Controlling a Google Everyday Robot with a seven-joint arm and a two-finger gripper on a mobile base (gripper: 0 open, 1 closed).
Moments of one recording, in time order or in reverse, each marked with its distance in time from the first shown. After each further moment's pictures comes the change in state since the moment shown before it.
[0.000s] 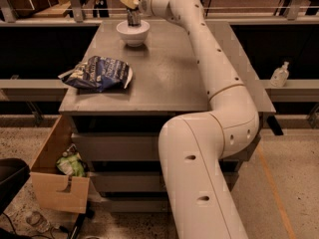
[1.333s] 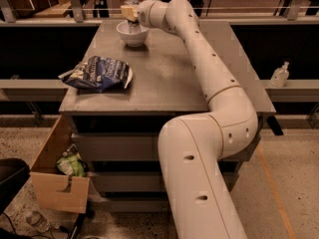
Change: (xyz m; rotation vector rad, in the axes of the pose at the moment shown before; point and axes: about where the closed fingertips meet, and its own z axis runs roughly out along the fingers) arm 0.051 -0.010 0.014 0.035 0.070 0.043
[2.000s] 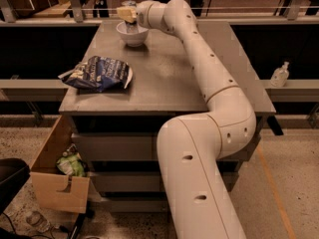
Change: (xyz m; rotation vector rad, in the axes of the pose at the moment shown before) arm 0.003 0.004 0.005 -0.007 0.004 0.002
